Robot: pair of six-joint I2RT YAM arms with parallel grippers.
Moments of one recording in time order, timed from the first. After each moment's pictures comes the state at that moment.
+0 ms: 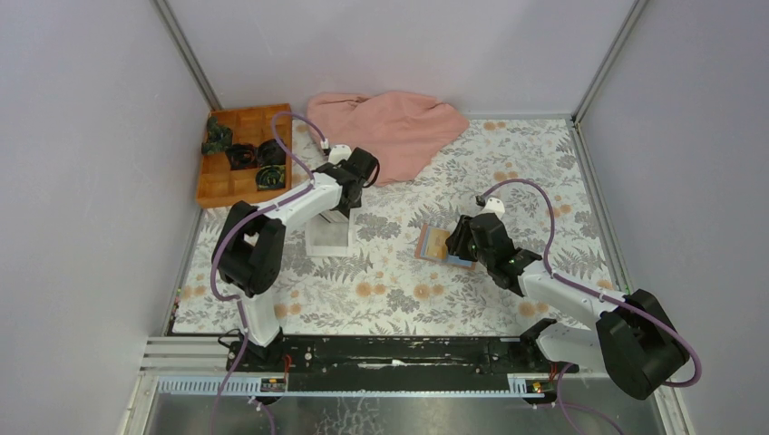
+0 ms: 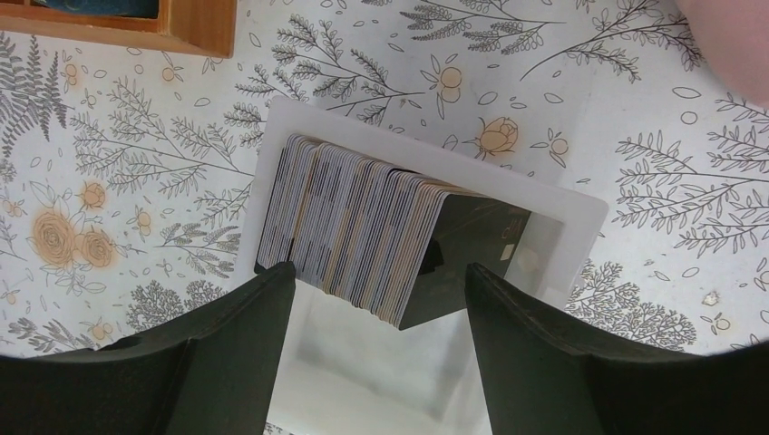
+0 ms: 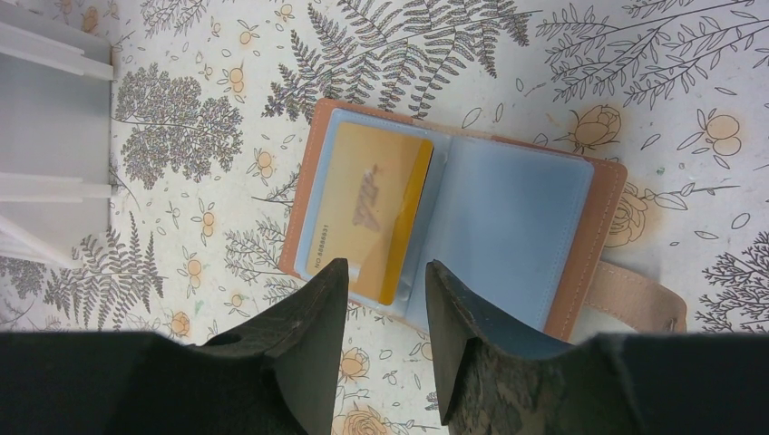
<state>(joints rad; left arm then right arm) -0.50 1.85 1.36 -0.70 -0.61 -0.61 0.58 1.16 0.47 0.04 0.17 0.65</state>
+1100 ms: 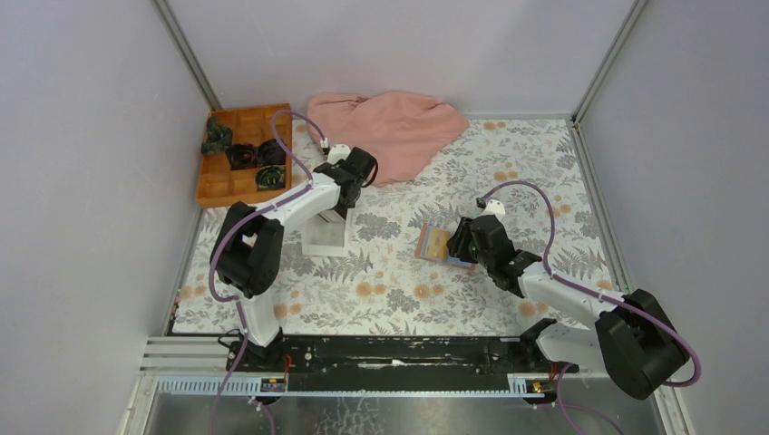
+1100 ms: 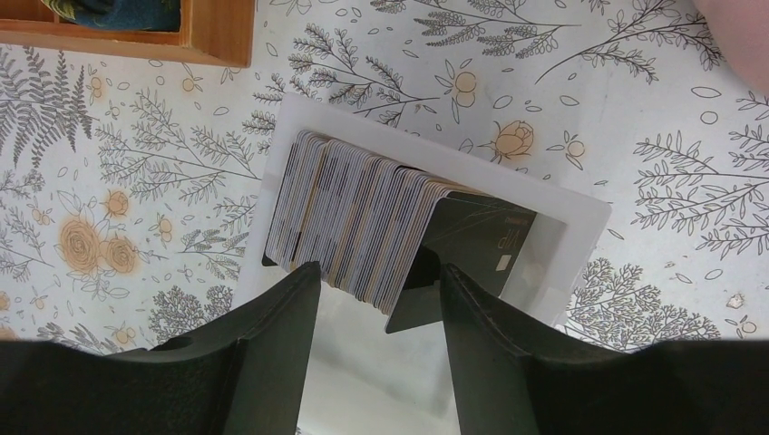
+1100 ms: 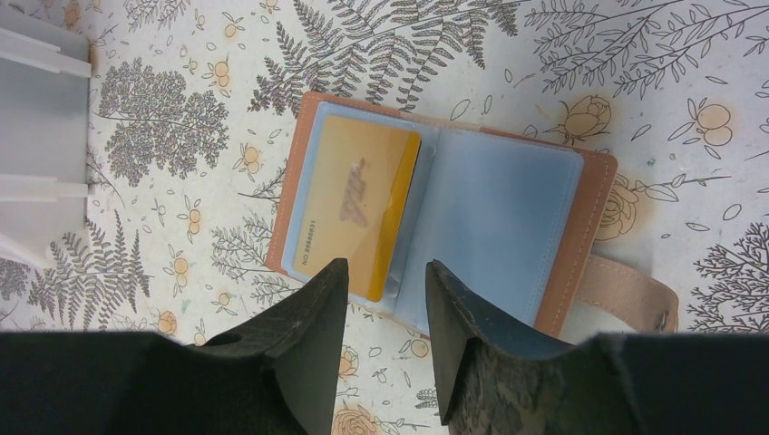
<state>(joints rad) -0.50 1.84 1.35 -0.69 -0.63 -0.56 0.58 1.16 0.45 0.04 0.18 0.65</state>
